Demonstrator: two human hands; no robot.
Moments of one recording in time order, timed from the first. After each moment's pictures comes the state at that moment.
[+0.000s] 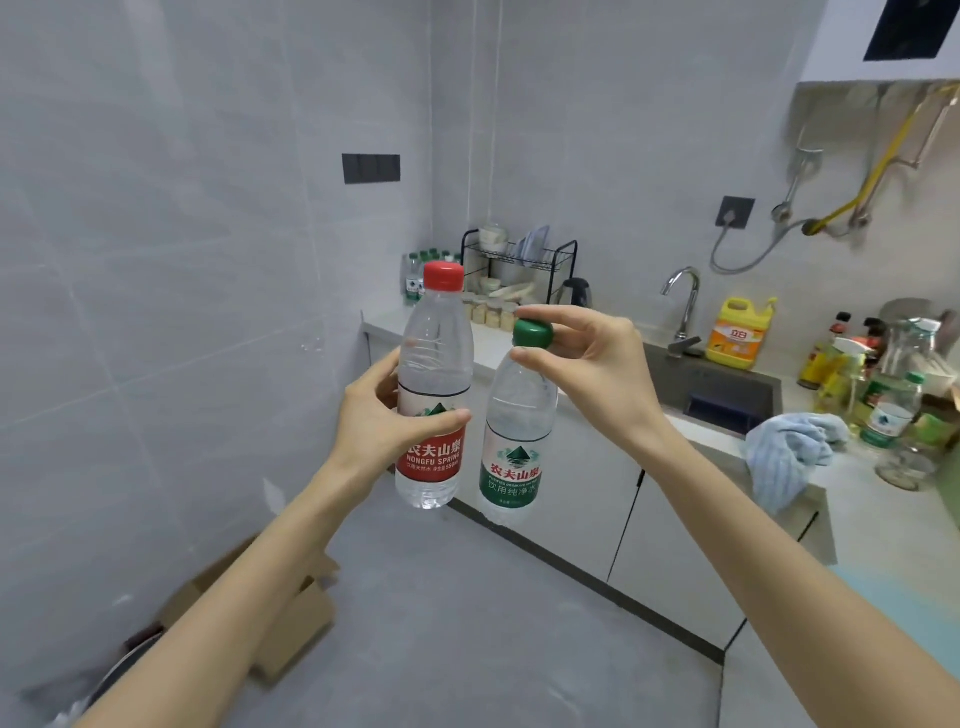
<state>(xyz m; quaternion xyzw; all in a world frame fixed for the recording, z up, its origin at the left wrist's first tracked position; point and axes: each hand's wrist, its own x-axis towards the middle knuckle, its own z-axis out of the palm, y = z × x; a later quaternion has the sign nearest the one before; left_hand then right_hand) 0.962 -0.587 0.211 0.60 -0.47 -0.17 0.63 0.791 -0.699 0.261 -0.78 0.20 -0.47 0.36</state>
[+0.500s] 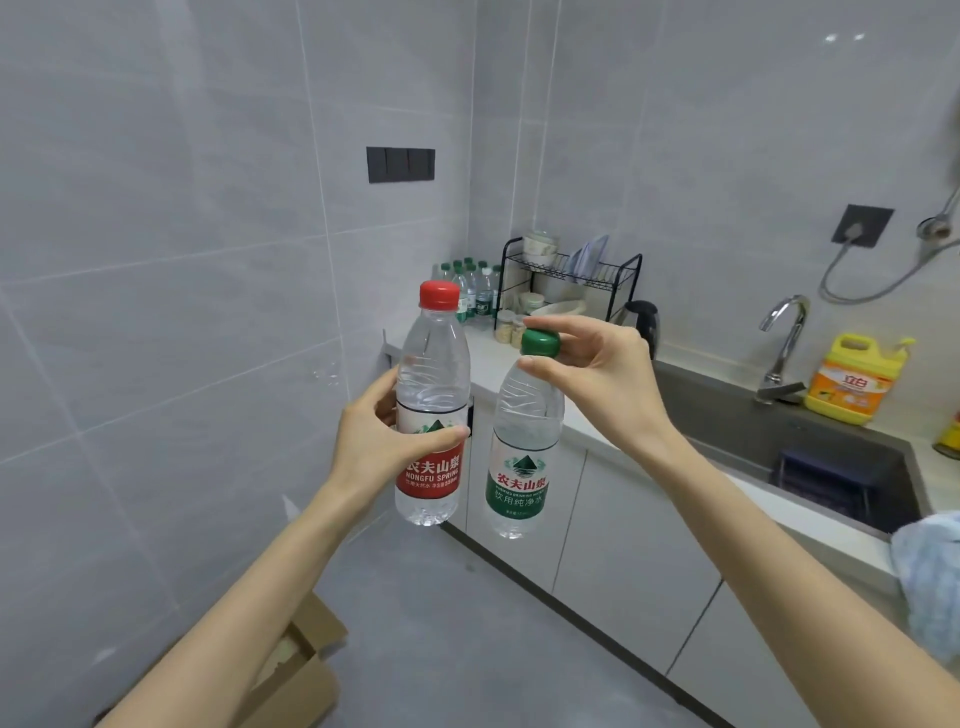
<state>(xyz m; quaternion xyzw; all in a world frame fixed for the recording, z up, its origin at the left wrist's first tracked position) 1.143 -0.768 0.178 0.64 -0.40 -0.16 0.64 0.977 -0.899 0.238 -0.79 0.20 -0.45 0.38</state>
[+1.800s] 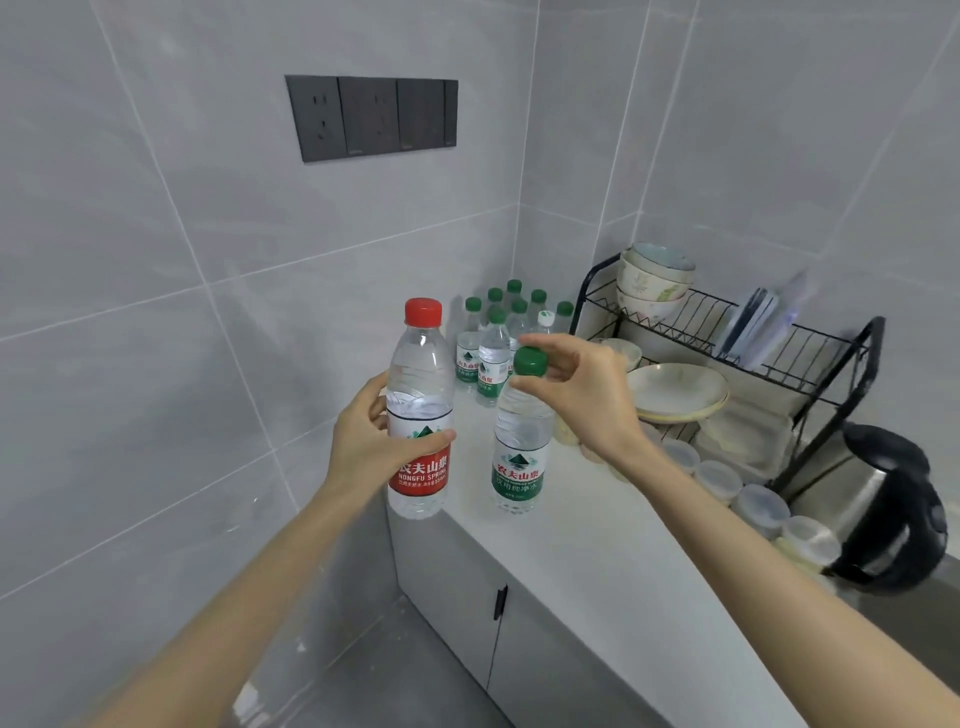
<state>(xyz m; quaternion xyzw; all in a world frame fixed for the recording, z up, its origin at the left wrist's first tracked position) 1.555 -1.284 0.115 0.71 -0.29 -0.17 0.62 1.407 -1.451 0.159 -0.82 0.22 -0.36 0.38</state>
